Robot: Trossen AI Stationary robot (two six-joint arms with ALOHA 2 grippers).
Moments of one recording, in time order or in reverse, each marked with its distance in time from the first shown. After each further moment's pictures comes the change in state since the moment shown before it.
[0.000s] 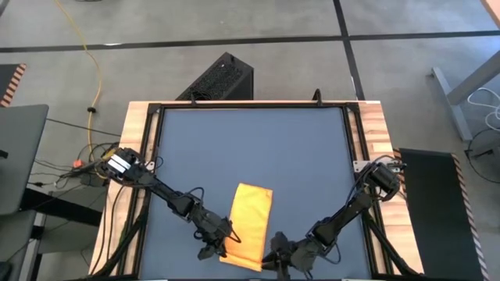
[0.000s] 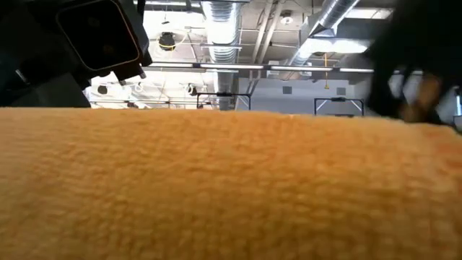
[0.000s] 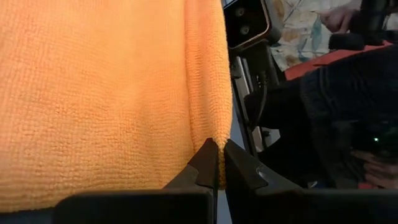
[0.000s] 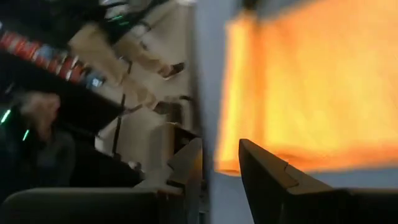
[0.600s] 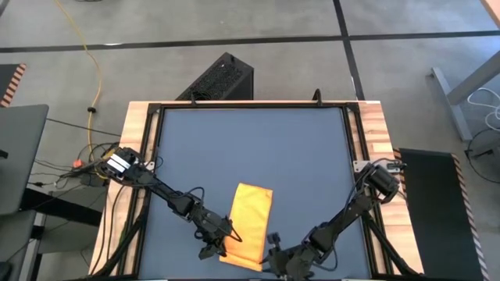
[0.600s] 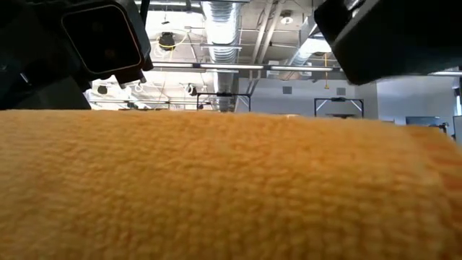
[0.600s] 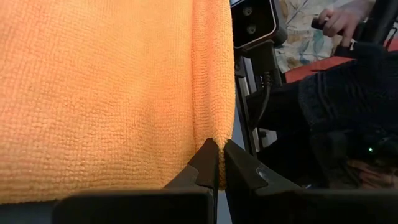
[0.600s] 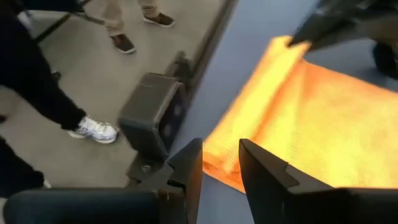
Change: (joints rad) left arm -0.001 -0.001 0.001 -0.033 0.006 -0.046; right arm 0.010 0.025 0.130 -0.222 0.010 -0.677
